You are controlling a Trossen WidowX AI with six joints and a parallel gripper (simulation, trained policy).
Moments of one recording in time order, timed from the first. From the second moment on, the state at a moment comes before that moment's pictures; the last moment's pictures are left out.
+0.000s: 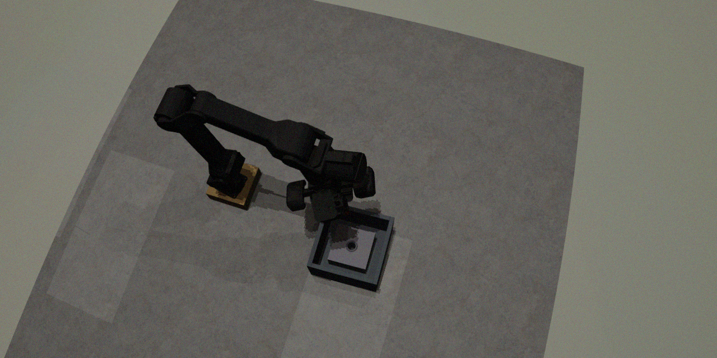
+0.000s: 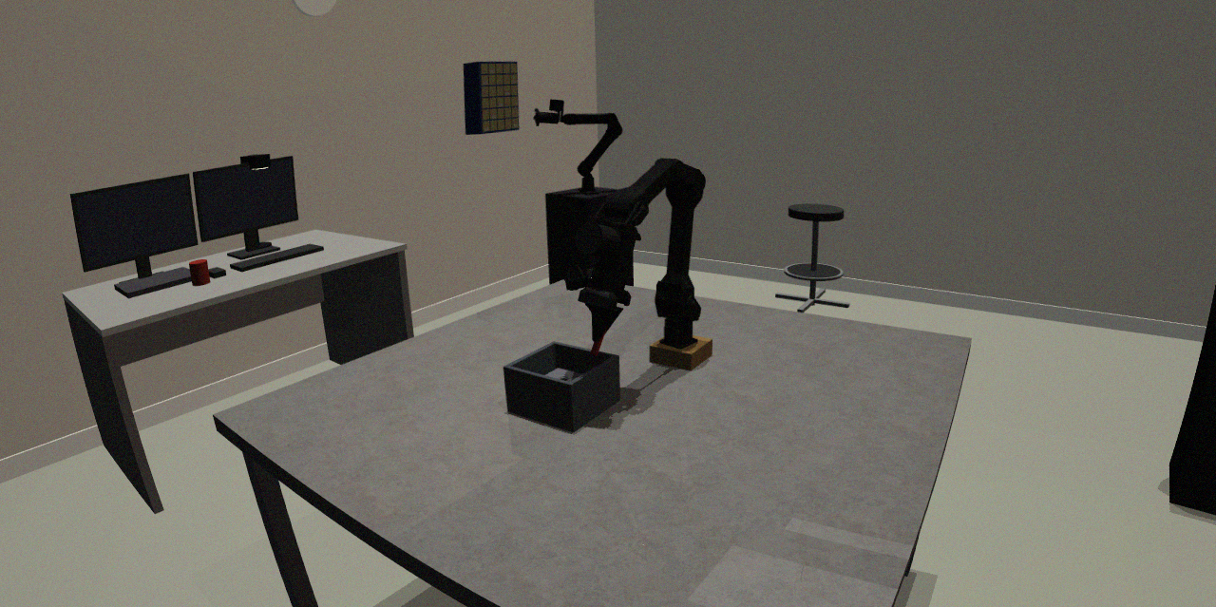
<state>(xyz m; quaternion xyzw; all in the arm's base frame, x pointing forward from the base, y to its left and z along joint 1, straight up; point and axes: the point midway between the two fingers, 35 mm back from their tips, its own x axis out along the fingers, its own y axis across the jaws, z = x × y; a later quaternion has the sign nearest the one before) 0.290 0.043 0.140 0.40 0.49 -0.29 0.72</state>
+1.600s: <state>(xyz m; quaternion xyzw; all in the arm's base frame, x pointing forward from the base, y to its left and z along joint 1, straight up) 0.361 -0.019 0.076 0.38 0.53 -0.33 0.68</state>
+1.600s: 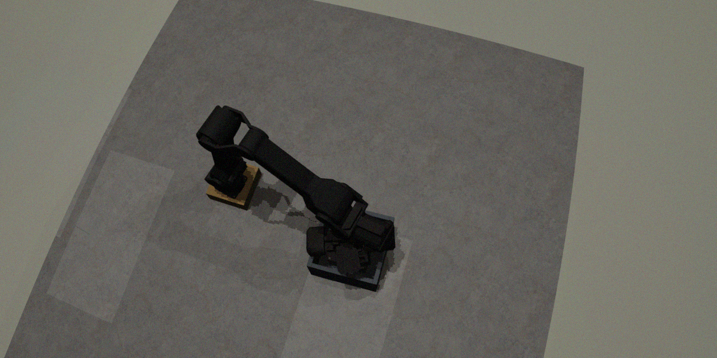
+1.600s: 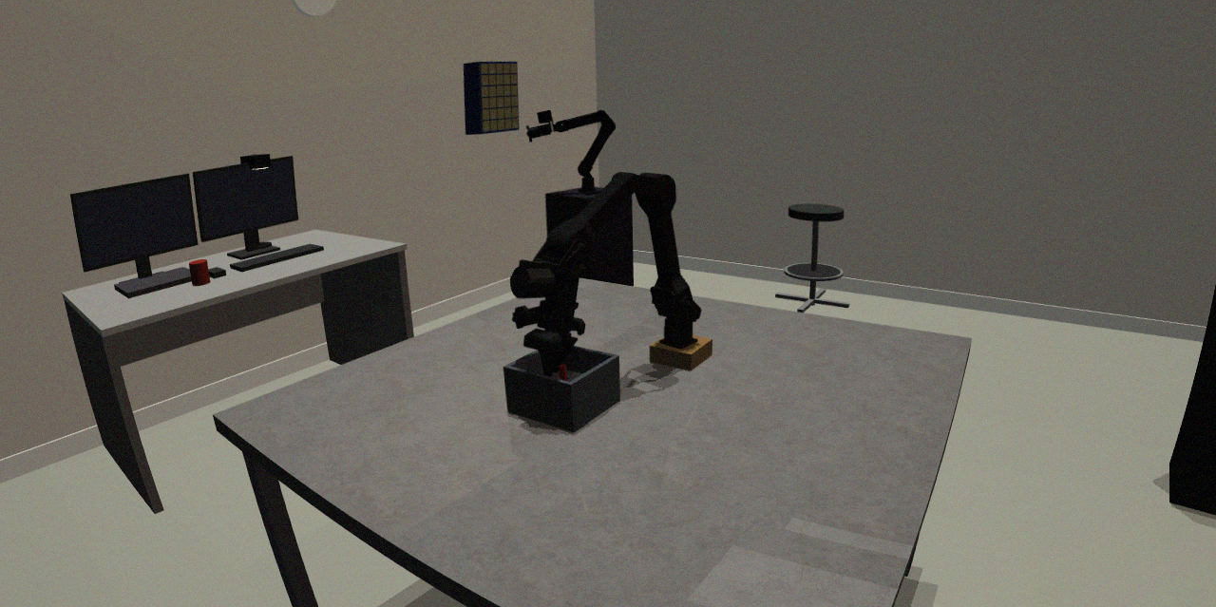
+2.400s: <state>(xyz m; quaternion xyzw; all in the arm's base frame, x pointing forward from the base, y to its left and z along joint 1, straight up) 0.392 -0.047 0.080 0.37 0.55 -0.33 0.67</state>
